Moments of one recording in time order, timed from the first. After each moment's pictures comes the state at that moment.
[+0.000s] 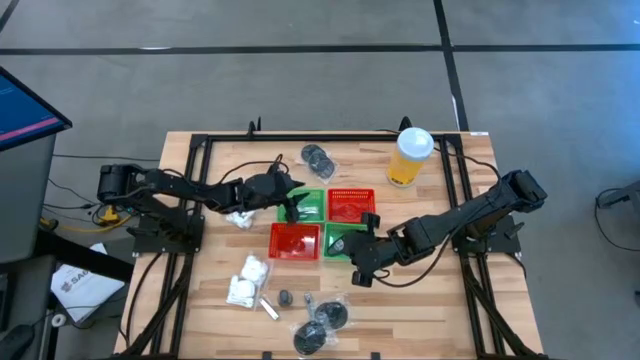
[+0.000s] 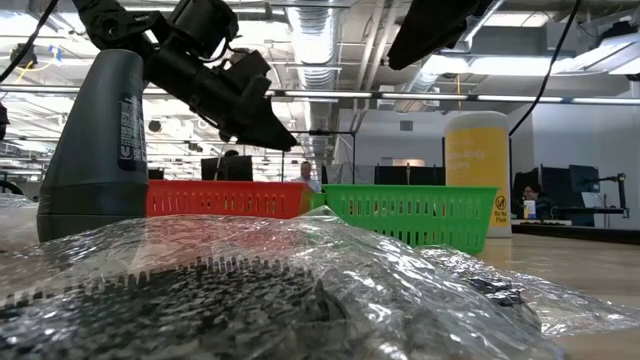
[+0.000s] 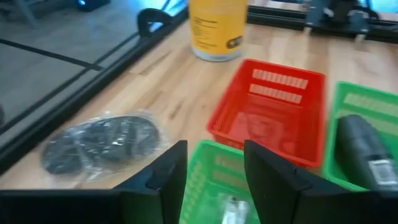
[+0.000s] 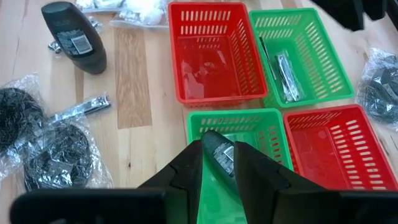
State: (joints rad) left arm 0.15 1.44 0.59 0.43 -0.30 -0.08; right arm 0.41 1.61 1.28 -0.65 0.44 0.39
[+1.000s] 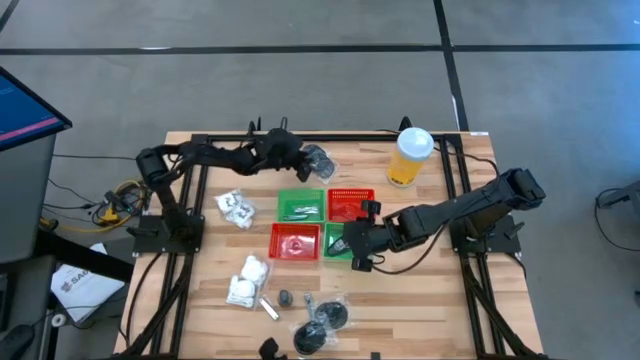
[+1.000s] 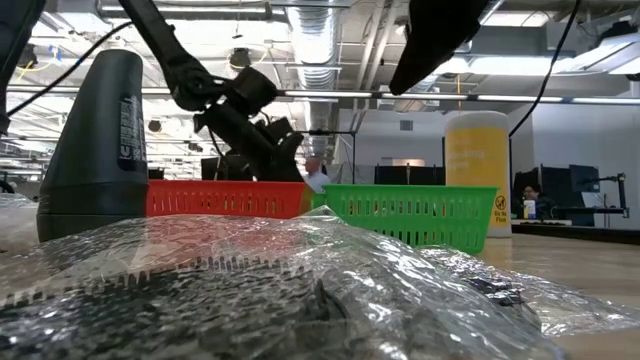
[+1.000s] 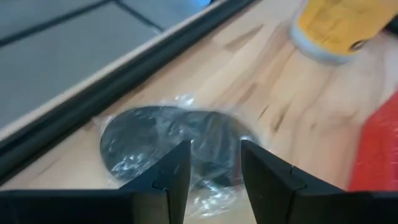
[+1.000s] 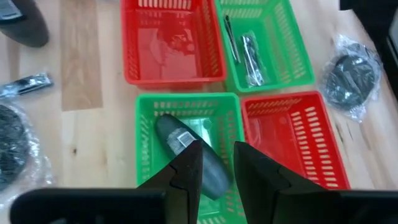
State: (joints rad) left arm 0.56 1.78 0.88 0.30 0.02 -0.17; right arm 0.32 1.61 1.28 -0.73 0.45 0.30
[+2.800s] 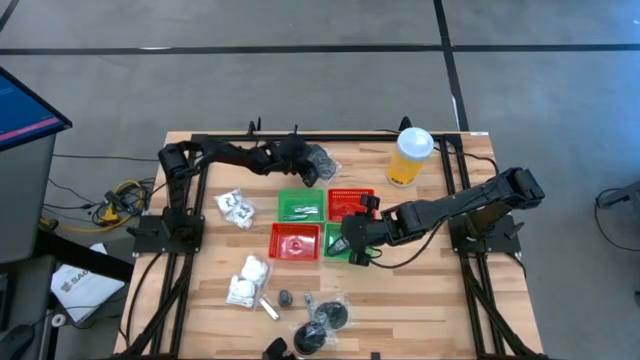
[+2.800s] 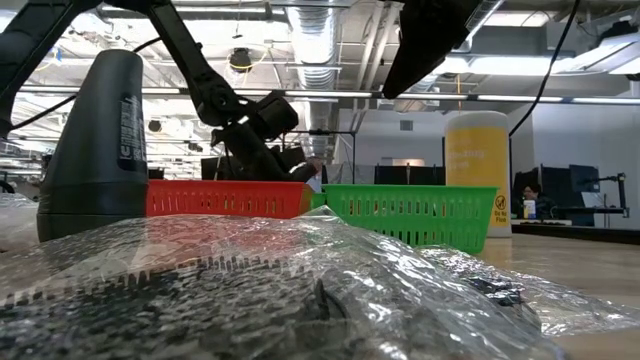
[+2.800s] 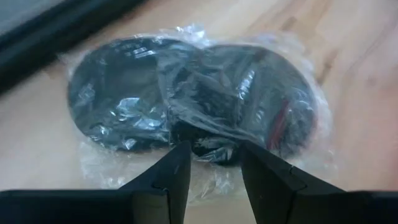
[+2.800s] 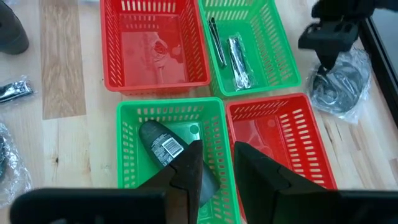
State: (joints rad) left arm 0.53 1.95 1.02 0.14 -0.03 -0.18; right arm 0.28 1.61 1.28 -0.72 0.44 0.28
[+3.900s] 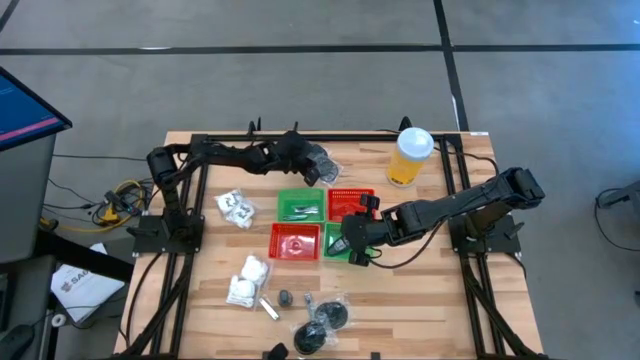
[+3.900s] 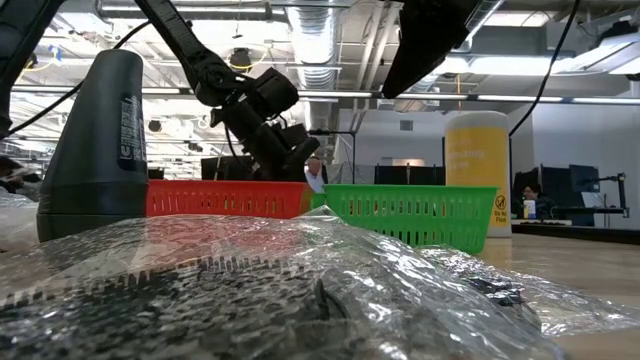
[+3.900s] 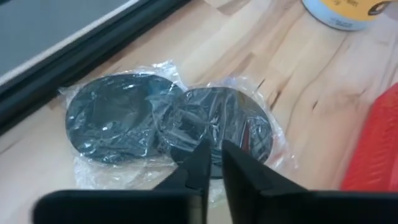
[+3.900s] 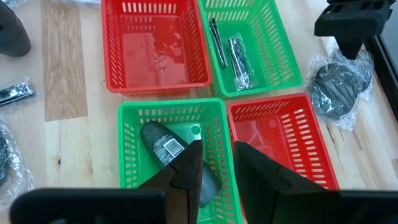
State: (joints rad) left arm 0.50 1.85 1.03 0.10 -0.03 -0.22; right arm 0.28 1.61 1.28 -0.71 0.44 0.29
